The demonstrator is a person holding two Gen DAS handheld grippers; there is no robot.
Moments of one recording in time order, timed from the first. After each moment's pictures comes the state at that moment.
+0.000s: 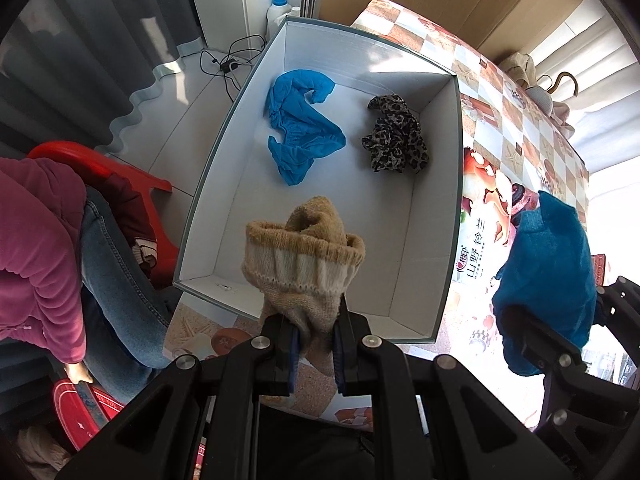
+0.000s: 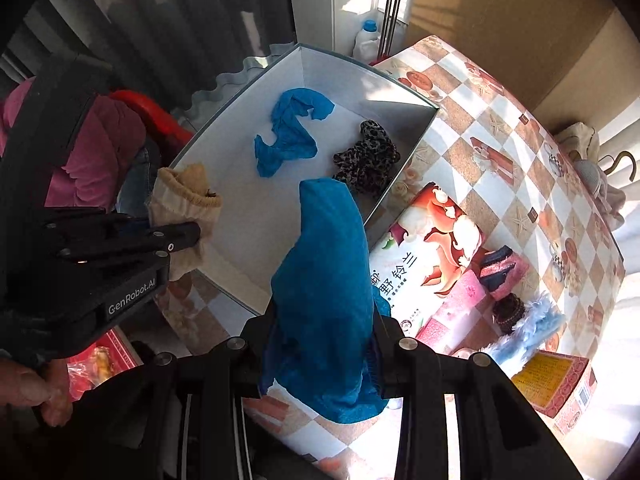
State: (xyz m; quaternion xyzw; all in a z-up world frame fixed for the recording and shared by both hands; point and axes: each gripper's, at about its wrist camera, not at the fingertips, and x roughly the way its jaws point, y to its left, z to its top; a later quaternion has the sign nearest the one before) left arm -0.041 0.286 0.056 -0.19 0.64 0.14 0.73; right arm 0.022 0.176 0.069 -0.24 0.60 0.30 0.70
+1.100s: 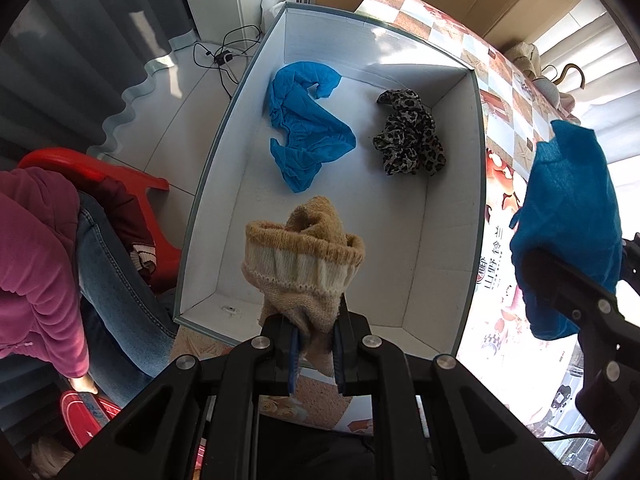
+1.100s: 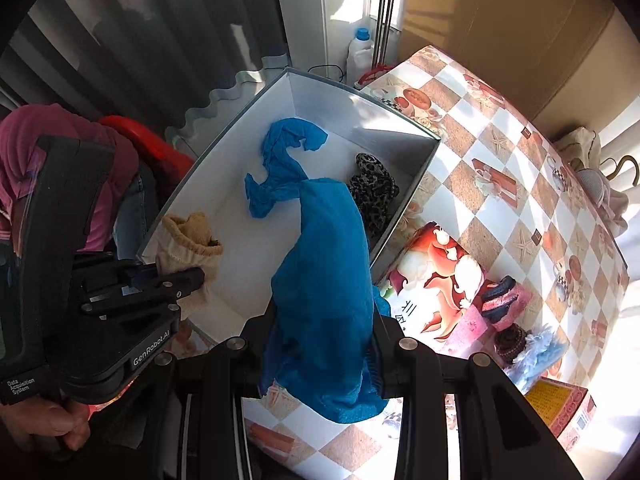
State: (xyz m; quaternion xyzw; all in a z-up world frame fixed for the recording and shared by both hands) left arm -0.021 0.302 0.036 -0.18 0.66 0.13 0.72; right arm 0.053 0.200 0.067 -0.22 0.60 0.30 0.71
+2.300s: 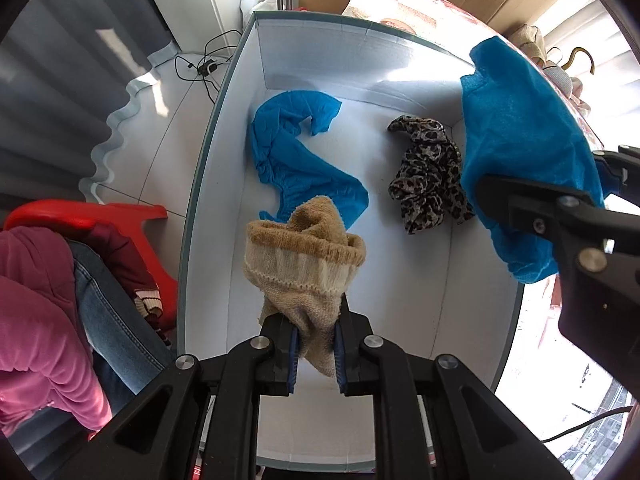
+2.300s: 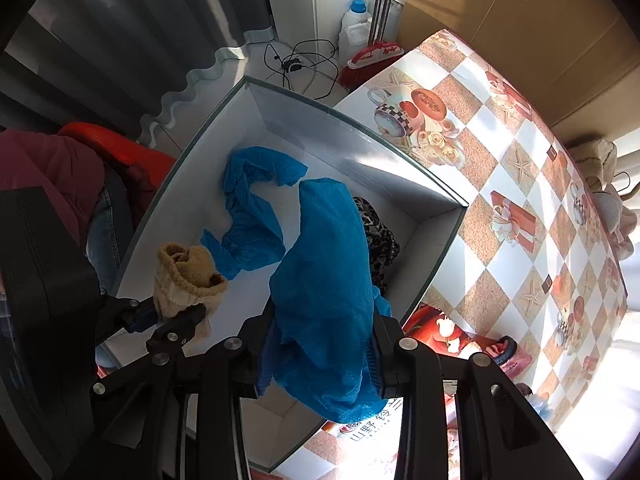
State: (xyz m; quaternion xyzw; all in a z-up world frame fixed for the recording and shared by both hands) left arm 0.049 0.326 0.000 -0.13 0.68 0.10 0.72; right arm 0.145 0.266 0.017 -0.25 0.64 0.27 0.67
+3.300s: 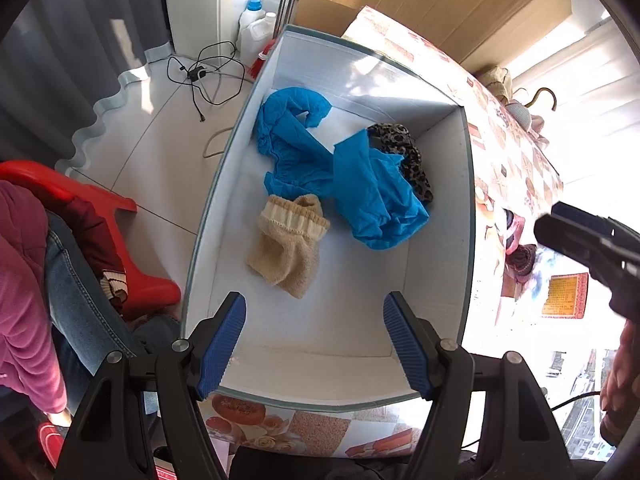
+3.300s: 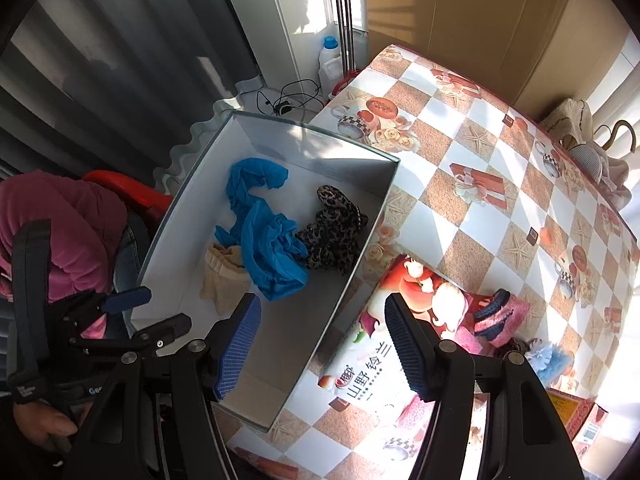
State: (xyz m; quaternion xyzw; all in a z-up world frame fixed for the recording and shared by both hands) left arm -0.013 0.332 0.030 -0.22 0.62 0.07 0.75; right arm 0.102 0.176 0.063 -0.15 0.61 0.27 0.73
